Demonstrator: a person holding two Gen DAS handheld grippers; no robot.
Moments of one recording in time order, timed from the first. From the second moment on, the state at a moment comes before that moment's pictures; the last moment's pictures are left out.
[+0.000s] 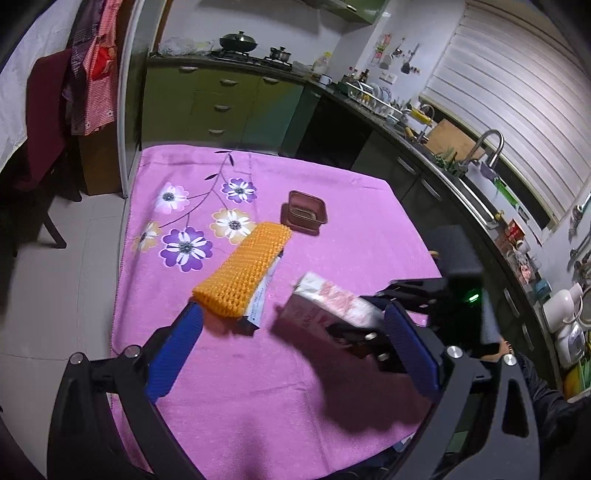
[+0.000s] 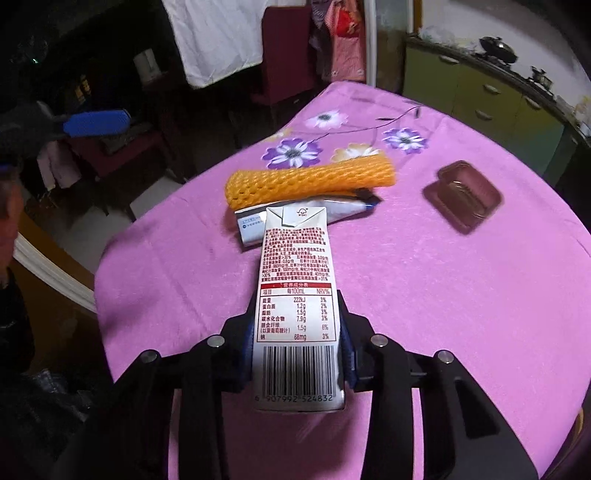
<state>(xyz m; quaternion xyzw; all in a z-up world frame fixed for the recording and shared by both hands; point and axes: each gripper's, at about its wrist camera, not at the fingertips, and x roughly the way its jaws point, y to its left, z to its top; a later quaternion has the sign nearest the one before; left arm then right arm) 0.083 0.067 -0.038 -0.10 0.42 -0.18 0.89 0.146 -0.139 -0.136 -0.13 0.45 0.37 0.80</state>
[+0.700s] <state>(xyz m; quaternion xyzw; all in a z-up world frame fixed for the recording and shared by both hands) 0.101 0.001 -0.044 -0.04 0.44 -0.24 0.87 0.164 -0.533 -0.127 0.06 0.48 -0.08 0.87</state>
